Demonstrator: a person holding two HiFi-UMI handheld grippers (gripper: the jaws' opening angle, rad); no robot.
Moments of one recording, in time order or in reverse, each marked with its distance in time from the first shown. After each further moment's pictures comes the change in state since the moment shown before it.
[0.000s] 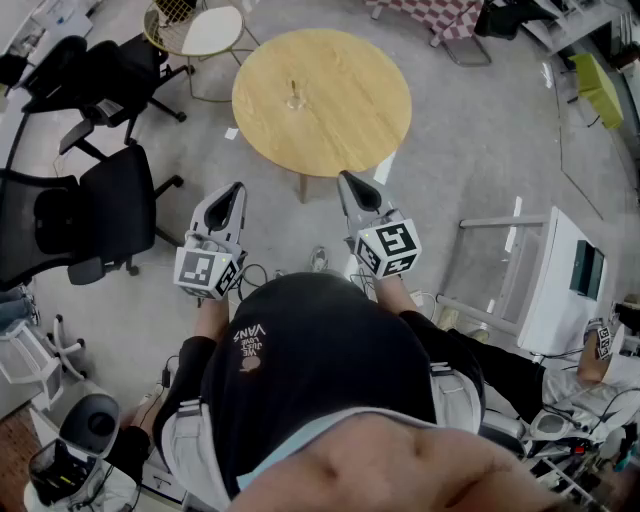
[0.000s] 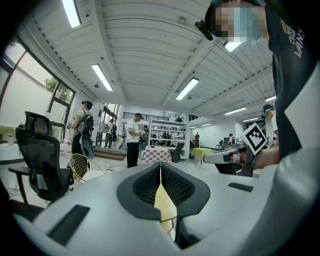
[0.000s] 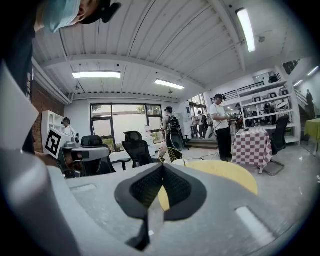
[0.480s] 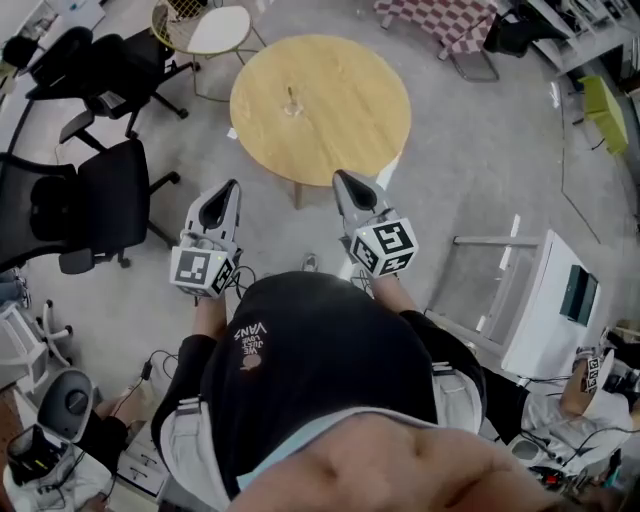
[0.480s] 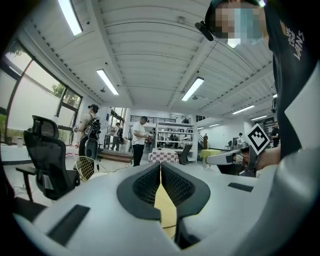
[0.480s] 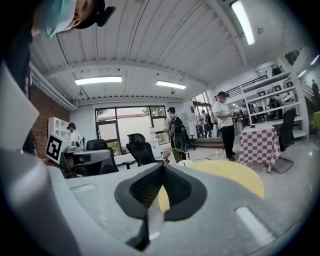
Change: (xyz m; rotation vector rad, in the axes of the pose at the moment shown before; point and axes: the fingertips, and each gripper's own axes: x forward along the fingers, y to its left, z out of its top) left arm 0.025 -0.007 -0.004 0.023 -0.033 0.109; right arm 0.005 -0.037 0.005 0.040 -0.015 0.072
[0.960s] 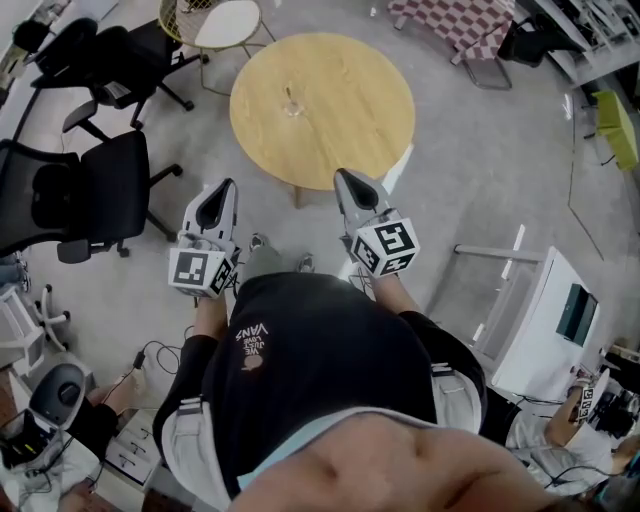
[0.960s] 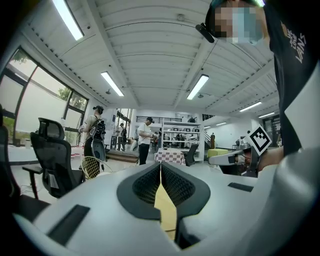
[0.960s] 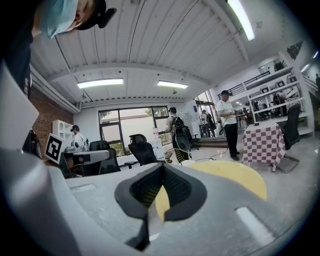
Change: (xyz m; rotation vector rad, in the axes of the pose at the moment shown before) left arm 0.022 -0.003 -0.006 -0.009 0.000 0.091; right arm 0.010 -0.035 -0.001 0.010 0.001 0.053
